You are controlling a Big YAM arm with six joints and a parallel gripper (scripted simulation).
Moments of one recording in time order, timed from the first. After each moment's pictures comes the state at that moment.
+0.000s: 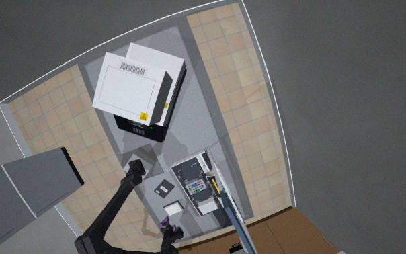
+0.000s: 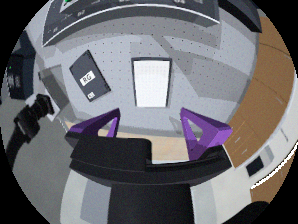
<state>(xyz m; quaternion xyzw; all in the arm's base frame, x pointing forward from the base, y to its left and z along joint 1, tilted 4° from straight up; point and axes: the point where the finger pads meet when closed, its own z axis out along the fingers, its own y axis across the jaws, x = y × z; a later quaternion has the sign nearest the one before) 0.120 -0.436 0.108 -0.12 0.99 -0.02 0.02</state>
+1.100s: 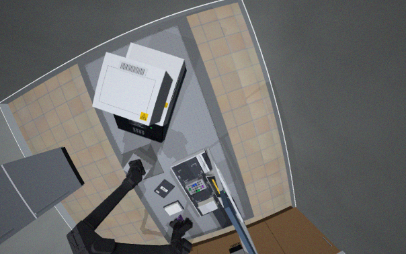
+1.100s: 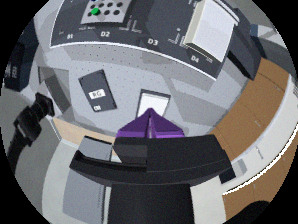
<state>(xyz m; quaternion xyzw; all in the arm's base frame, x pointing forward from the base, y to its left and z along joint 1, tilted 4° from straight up) 0.211 -0.375 0.131 -0.24 0.97 -0.05 0.01</state>
